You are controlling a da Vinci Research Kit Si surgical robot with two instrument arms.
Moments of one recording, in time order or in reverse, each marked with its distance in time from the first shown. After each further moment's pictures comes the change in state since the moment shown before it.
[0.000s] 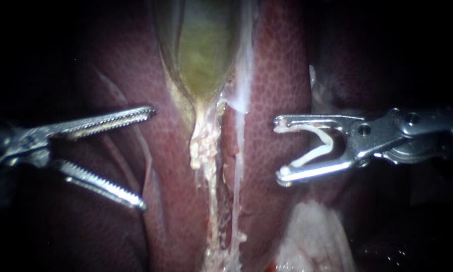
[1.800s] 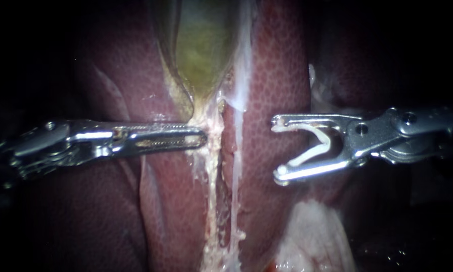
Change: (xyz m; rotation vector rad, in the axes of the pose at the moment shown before) right arm 0.000 0.000 0.000 -0.002 0.000 0.001; left arm 0.007 0.004 0.004 -0.182 0.109 -0.454
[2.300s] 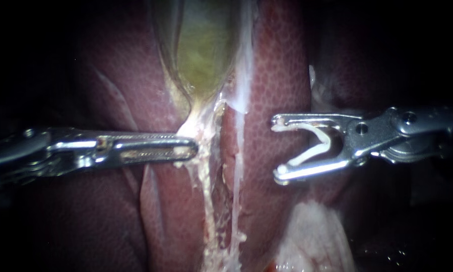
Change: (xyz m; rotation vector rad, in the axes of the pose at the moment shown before) right arm 0.000 0.000 0.000 0.000 0.000 0.000; left arm -0.002 -0.004 -0.005 0.024 0.014 -0.017
